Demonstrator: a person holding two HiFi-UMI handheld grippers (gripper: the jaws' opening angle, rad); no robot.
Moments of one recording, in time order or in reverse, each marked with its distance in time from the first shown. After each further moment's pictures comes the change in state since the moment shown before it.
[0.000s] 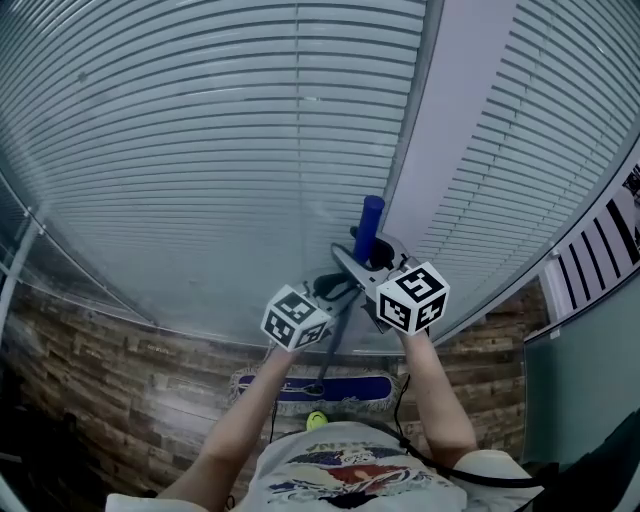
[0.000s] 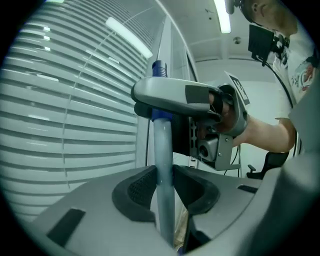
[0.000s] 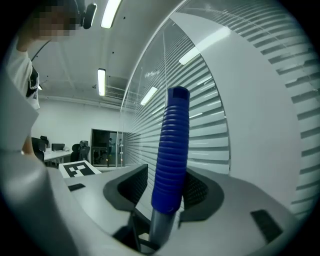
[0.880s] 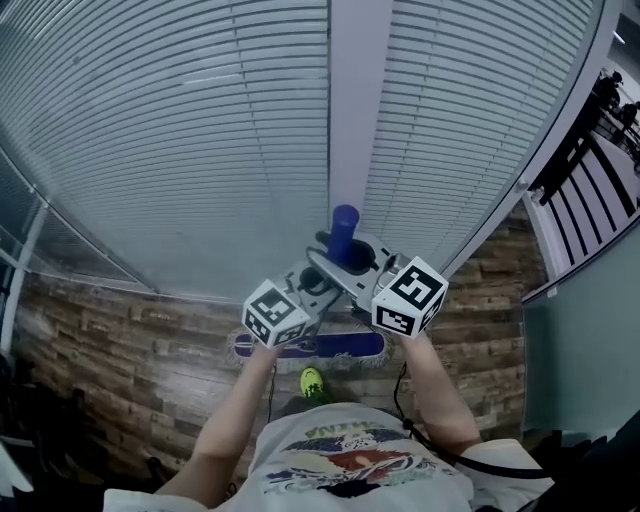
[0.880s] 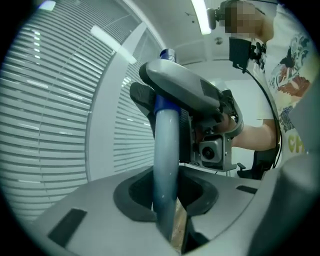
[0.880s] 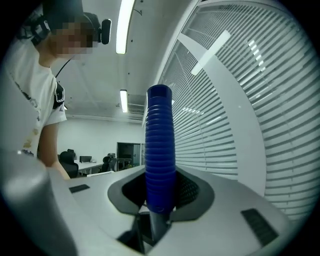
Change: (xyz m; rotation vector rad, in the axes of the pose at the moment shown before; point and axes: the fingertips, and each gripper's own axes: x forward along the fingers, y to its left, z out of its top) left arm -0.011 -0.187 -0.007 0.071 -0.050 -0.075; right arm -0.170 0.114 0.002 0.041 -0.109 0.261
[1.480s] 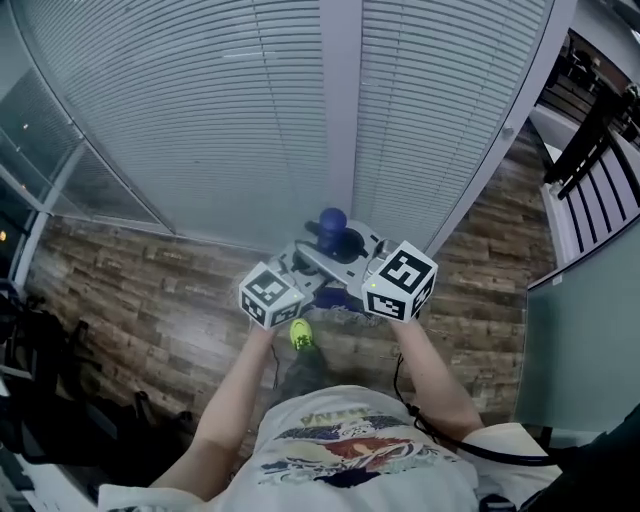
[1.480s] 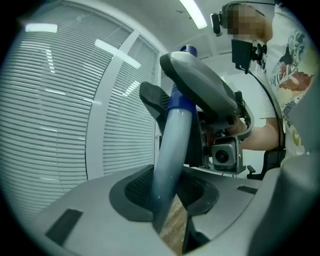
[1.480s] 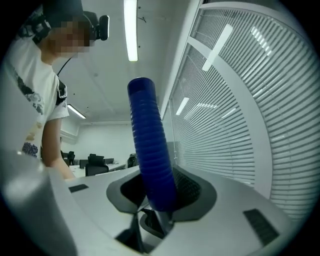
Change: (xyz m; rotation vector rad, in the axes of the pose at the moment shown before) left arm -0.021 -0.196 -0.028 -0.037 0.003 0.193; right arm -0.148 0.169 -0.029 0.052 0.023 0.201
